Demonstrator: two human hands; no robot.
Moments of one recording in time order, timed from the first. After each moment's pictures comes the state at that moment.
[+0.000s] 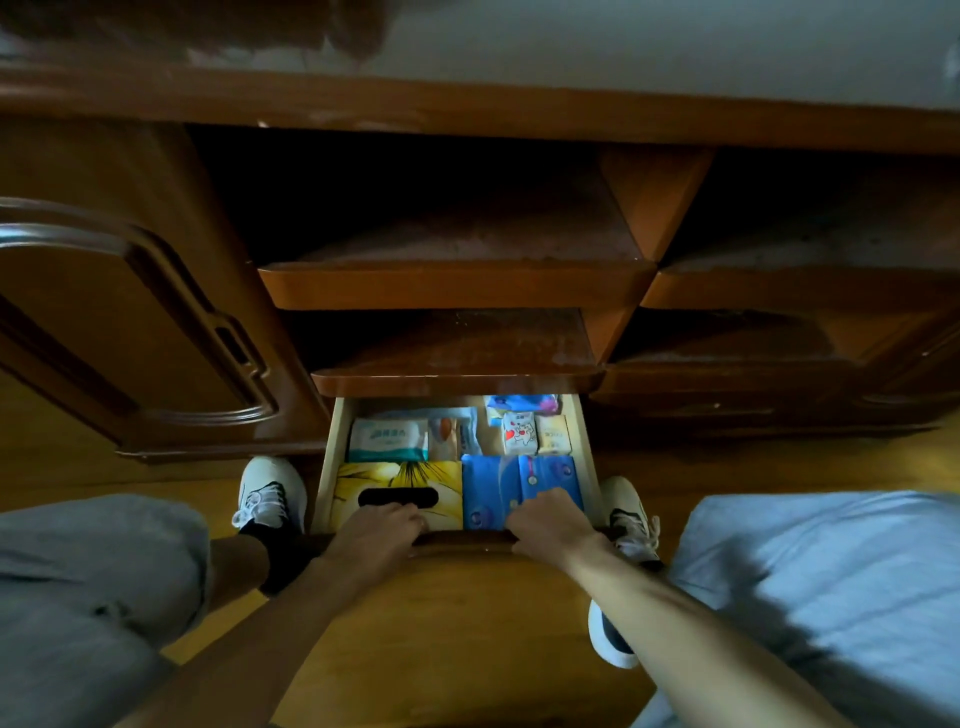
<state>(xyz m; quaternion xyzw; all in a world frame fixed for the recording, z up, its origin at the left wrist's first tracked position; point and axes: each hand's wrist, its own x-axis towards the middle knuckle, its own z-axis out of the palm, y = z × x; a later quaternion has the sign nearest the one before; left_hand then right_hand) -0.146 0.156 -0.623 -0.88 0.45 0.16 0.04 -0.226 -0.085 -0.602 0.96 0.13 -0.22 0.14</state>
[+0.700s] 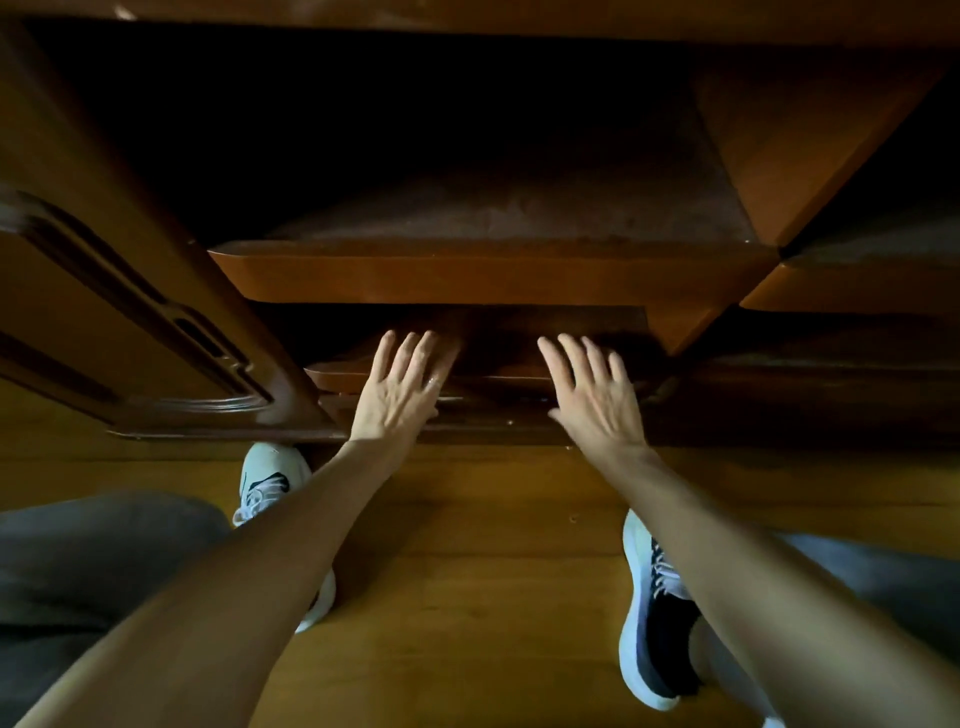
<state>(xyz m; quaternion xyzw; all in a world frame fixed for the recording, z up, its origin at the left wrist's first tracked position) 0.009 0.086 -0.626 -0.93 0.34 -0.07 0.15 -0.079 -0.165 -0.622 0.99 -0.03 0.01 0.12</state>
